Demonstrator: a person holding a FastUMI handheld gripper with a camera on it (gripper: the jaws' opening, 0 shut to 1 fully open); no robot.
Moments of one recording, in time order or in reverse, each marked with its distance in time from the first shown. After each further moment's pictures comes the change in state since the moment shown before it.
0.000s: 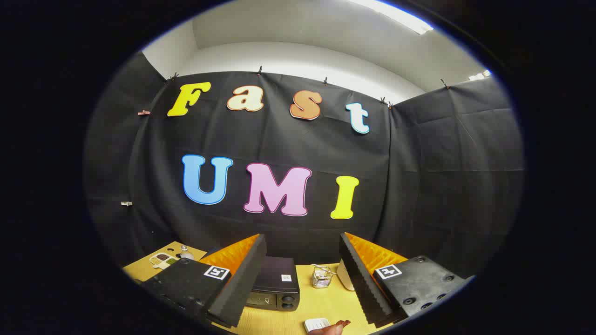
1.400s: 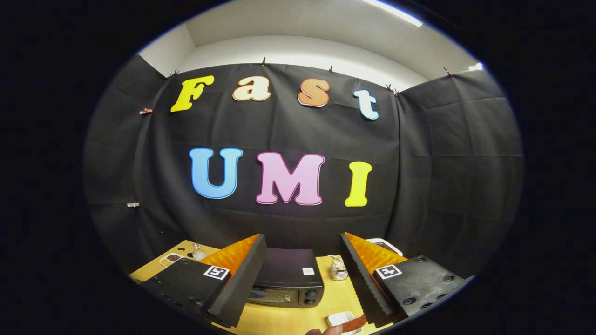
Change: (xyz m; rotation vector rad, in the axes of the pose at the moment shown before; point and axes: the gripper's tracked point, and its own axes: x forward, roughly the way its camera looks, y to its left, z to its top) arm 0.020 0.068 -0.041 0.058 0.070 0.057
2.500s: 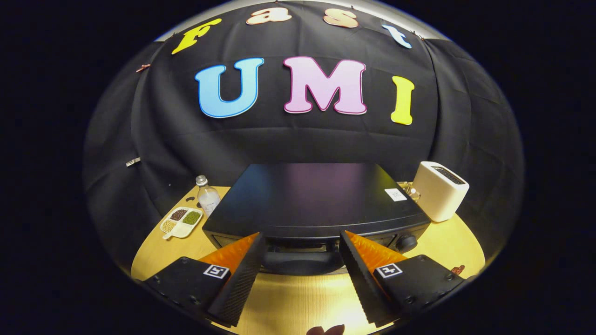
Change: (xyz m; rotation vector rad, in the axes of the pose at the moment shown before) arm 0.081 0.123 -0.234 0.045 0.461 0.078
